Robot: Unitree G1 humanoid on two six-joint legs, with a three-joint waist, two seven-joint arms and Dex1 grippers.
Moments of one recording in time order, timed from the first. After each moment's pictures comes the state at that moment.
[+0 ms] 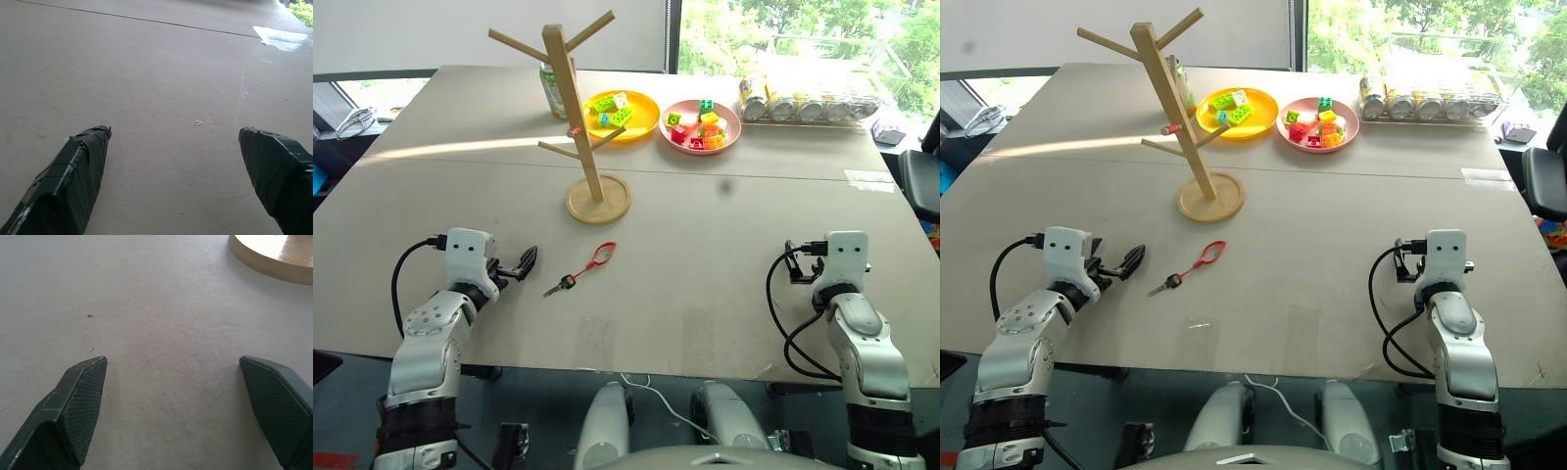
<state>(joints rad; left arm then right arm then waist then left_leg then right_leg) -0.06 0.56 0.31 0.00 -0.29 0.35 -0.40 -0.05 -0.21 -0.18 -0.28 0.06 0.48 0.06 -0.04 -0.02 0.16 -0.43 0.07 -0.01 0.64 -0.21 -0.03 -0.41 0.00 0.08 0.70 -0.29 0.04</state>
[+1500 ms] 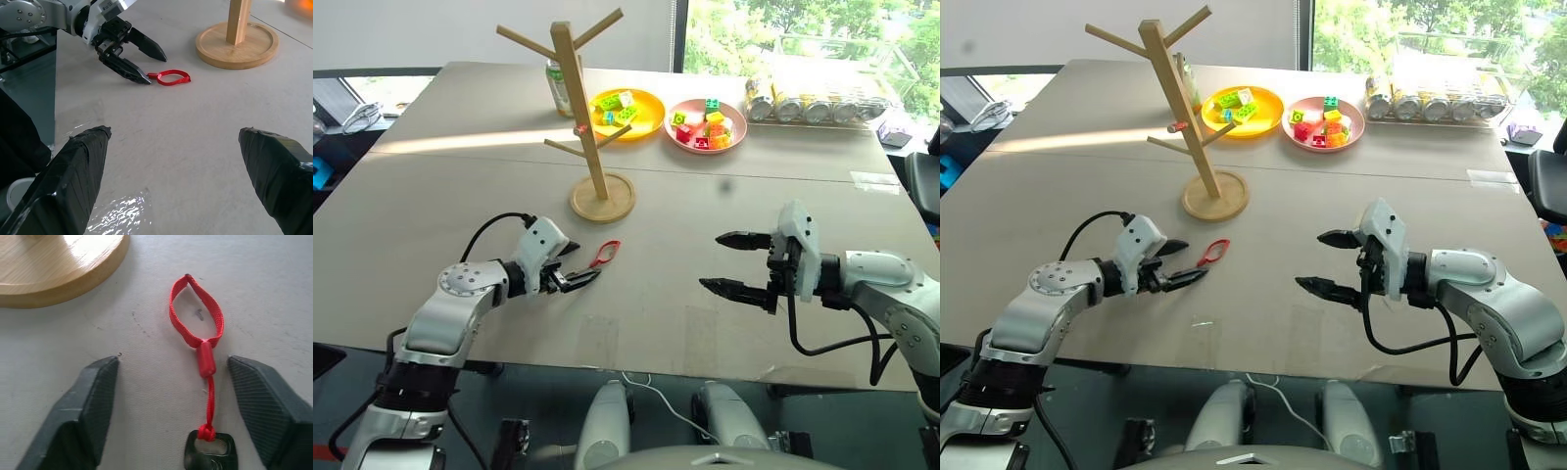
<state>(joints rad) -0.22 0.76 0.00 -0.09 -0.30 0.49 -0.85 -0.29 -0.69 0.01 -0.57 0.68 0.85 0.80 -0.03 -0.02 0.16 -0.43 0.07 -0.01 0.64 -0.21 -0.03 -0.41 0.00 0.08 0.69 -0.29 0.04</state>
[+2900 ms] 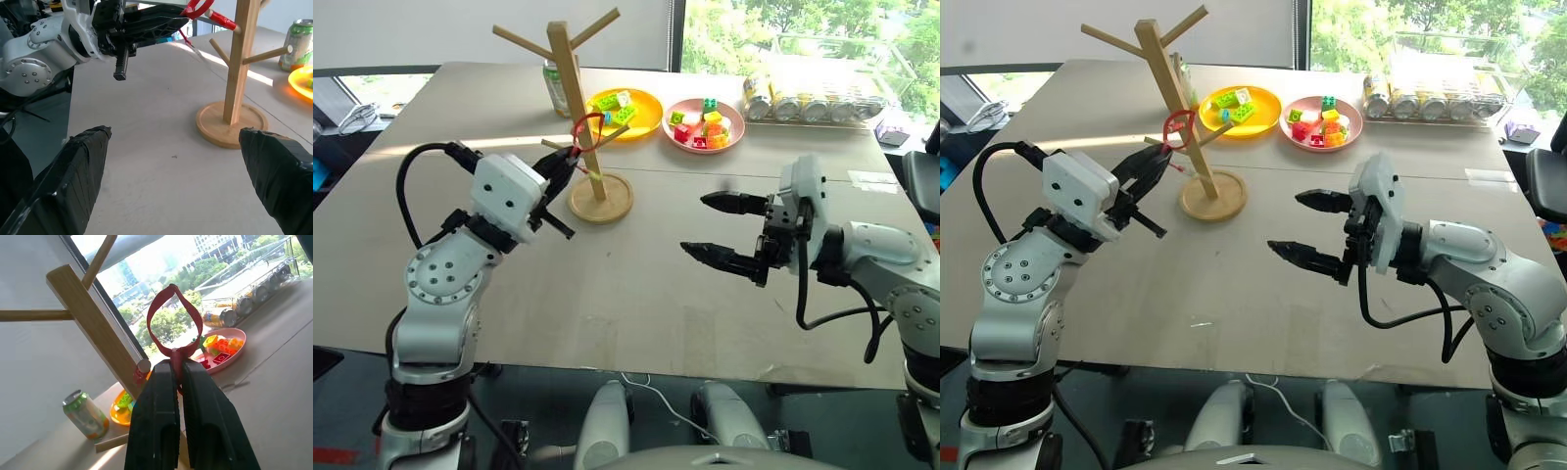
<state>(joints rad) -0.25 0.57 0.19 -0.48 -0.17 0.18 -0.49 -0.46 -0.62 -0.05 -0.61 0.89 0.88 0.65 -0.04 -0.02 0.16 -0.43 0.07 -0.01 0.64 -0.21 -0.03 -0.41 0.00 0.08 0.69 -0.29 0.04</state>
